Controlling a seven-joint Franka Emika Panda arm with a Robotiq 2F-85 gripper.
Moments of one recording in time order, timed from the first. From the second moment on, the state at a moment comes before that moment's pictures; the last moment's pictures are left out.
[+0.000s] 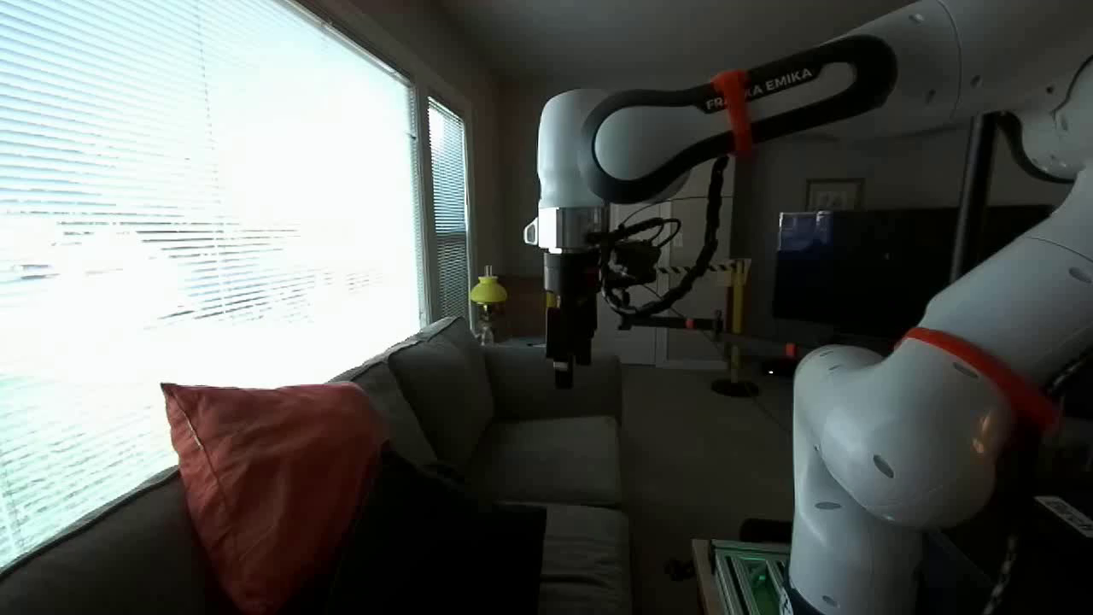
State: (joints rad) arm -0.16 -0.79 -0.13 -2.61 -0.13 1.84 -0.06
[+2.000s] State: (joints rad) arm -0.33 -0.33 -0.14 -2.61 -0.20 2.58 0.32
